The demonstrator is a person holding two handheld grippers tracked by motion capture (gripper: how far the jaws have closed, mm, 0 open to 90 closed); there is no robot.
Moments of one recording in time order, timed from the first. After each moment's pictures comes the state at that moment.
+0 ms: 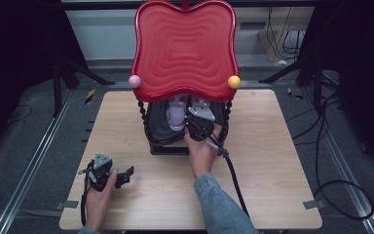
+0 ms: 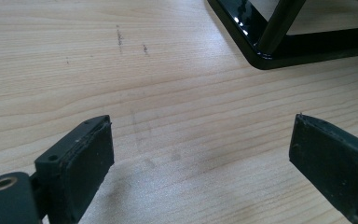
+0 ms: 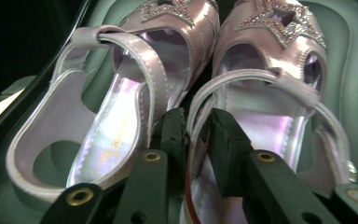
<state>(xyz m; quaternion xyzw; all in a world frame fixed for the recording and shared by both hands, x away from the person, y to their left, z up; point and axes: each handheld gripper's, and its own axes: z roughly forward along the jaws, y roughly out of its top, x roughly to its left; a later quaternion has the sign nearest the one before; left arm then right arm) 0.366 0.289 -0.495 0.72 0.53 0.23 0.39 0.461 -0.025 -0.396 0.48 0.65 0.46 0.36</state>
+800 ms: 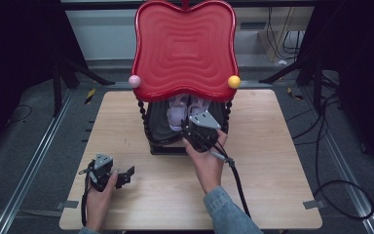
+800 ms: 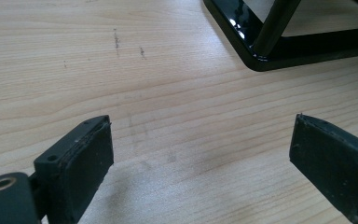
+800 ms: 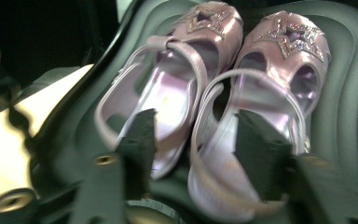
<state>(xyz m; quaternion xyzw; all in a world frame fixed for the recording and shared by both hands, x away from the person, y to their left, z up) 0.365 0.287 -0.493 0.72 0.53 0.23 0.39 0.416 -0.035 -0.379 0.44 0.68 0.48 0.34</state>
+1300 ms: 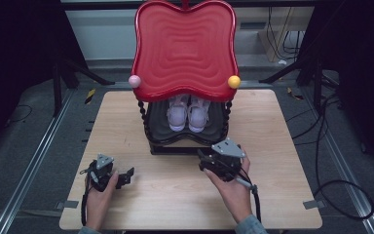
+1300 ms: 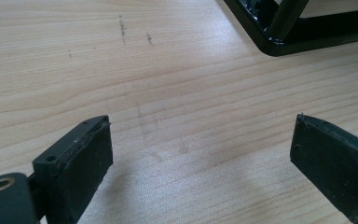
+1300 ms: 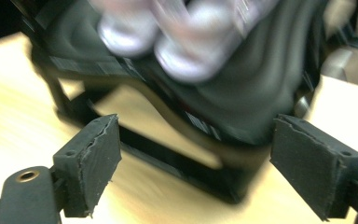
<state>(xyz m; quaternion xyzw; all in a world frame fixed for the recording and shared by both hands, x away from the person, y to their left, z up) 0.368 0.287 -0.500 0.73 0.53 0.23 0.37 0.362 -0.098 -0.423 0.44 0.72 0.44 0.33</state>
